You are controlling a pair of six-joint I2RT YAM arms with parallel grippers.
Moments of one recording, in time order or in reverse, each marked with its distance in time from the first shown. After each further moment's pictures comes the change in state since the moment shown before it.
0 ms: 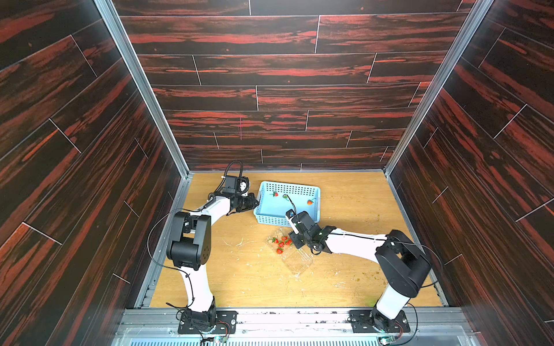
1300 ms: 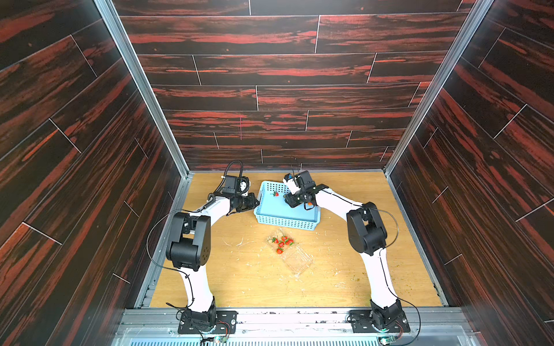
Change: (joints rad) left arm 0.000 -0.016 -0.007 0.002 0.008 0.000; right arm -0.309 0.597 0.883 -0.265 -0.365 -0.142
